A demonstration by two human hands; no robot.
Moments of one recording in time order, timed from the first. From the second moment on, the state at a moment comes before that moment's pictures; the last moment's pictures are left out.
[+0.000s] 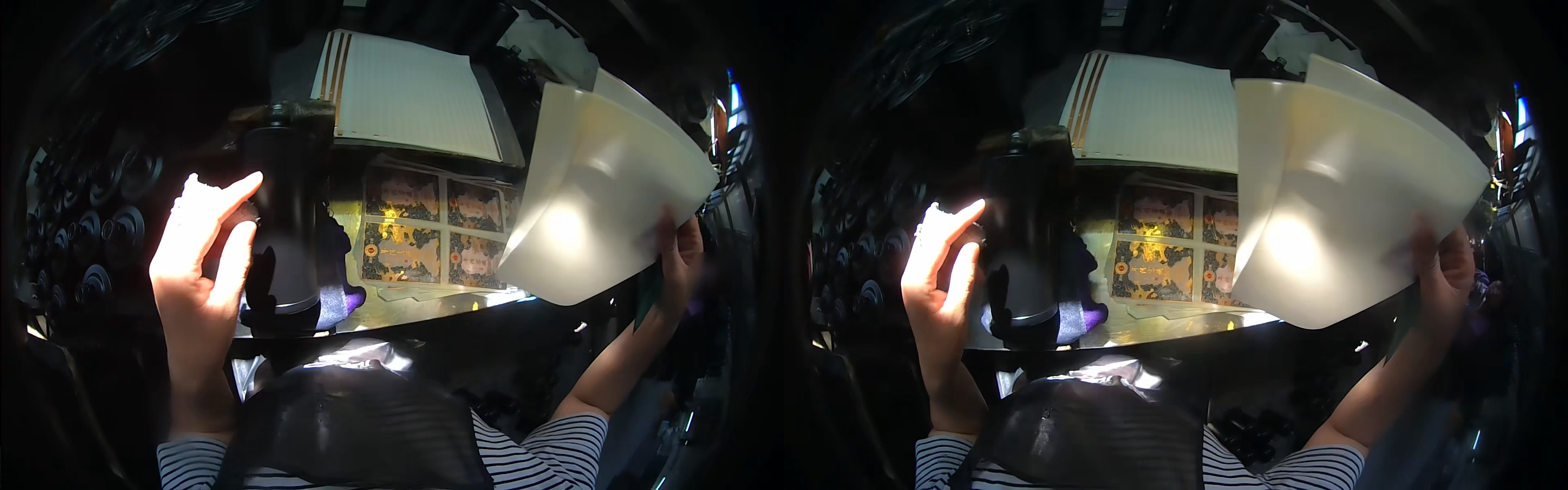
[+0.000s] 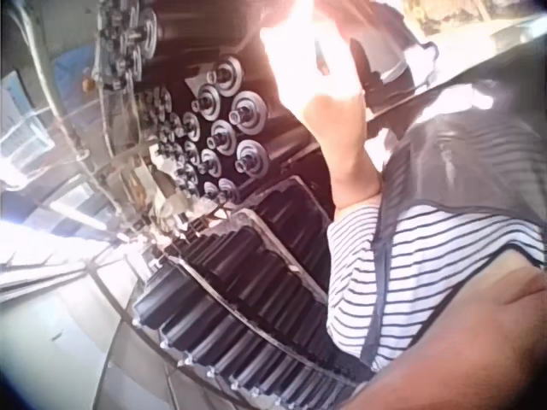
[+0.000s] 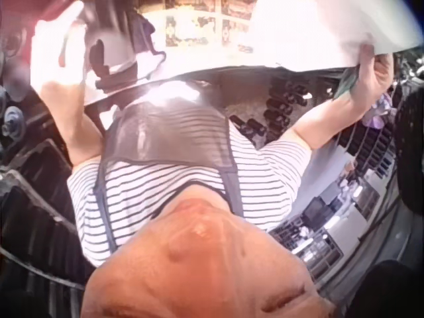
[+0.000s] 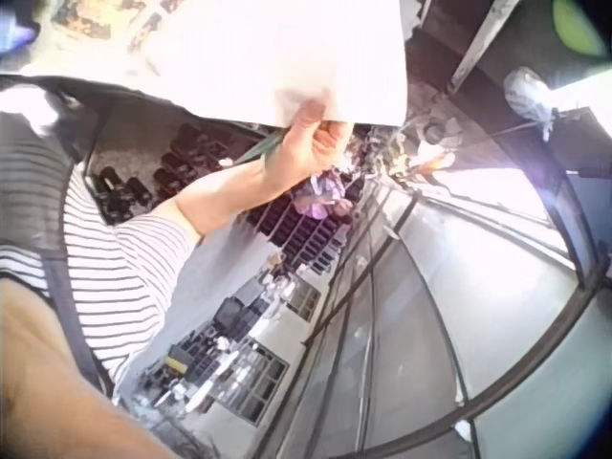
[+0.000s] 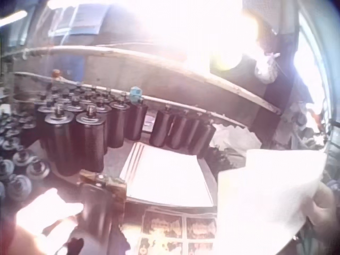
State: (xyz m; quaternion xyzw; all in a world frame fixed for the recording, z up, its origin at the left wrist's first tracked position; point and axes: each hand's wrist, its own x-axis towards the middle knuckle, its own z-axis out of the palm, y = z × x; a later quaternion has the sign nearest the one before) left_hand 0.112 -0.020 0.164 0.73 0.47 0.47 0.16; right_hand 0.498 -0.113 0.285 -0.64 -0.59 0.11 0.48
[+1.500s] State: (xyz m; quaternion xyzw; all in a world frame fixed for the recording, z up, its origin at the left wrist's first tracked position) left_hand 0.018 0.063 0.081 0.58 0.56 0.49 0.31; right_hand 0.354 0.182 -0.017 -0.57 -0.78 -0.27 0.01
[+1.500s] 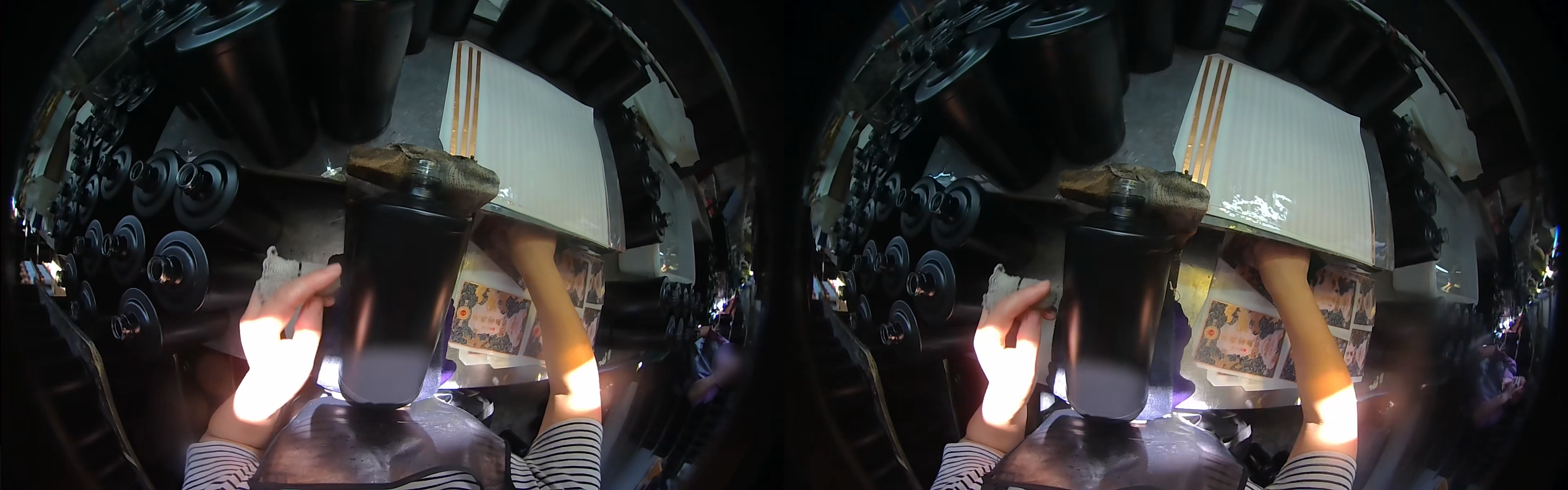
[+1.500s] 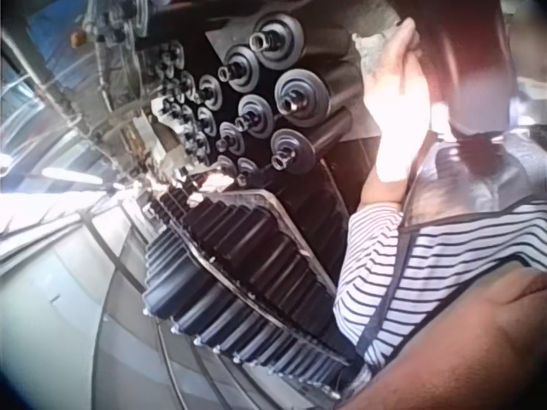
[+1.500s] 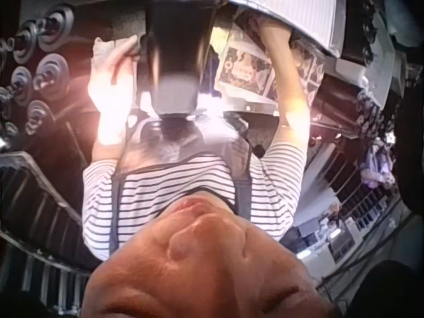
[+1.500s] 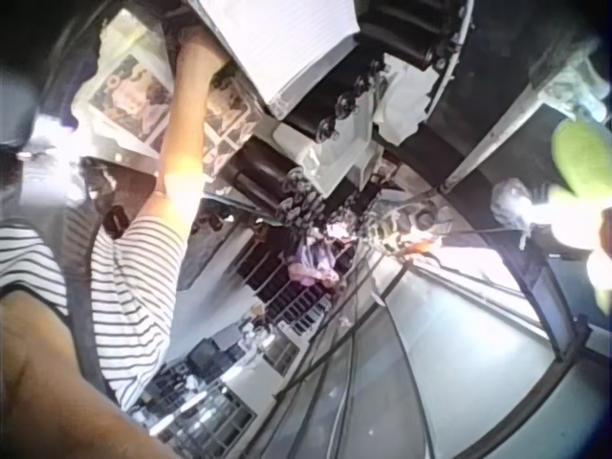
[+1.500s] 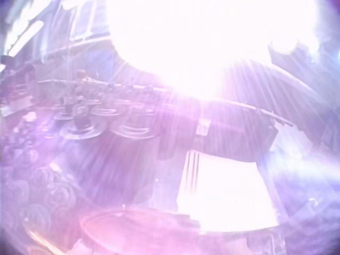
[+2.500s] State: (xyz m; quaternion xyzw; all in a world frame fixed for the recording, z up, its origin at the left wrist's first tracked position) left_hand -0.037 -0.016 0.105 0.78 0.24 0.45 0.37; right_hand 0.213 -0.058 0.262 -0.58 -0.66 0.33 0.35
